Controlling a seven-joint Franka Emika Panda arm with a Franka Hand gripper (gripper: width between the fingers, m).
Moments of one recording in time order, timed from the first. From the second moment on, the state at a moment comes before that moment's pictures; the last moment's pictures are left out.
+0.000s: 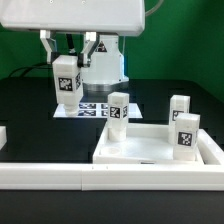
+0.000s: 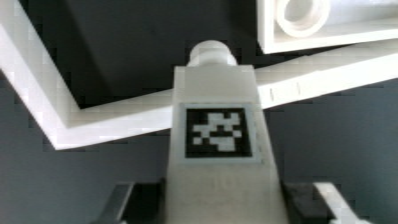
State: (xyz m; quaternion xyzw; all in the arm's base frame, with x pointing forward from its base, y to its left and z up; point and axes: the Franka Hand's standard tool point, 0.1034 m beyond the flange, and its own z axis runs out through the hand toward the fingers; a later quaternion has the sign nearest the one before) arm 0.602 -0.075 0.160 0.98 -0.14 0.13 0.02
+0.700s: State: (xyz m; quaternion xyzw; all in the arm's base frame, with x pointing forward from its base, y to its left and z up) arm 0.611 -0.020 0.135 0.97 -0.15 0.19 0.03
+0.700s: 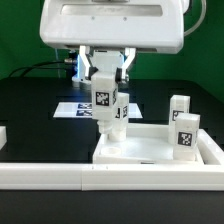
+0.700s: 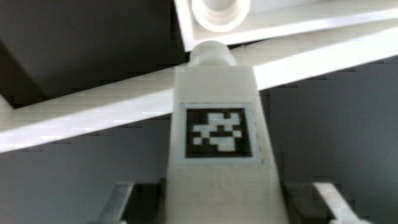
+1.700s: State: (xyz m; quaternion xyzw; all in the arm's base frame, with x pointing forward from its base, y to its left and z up) arm 0.605 -0.012 0.111 0.97 -0.14 0.19 0.04
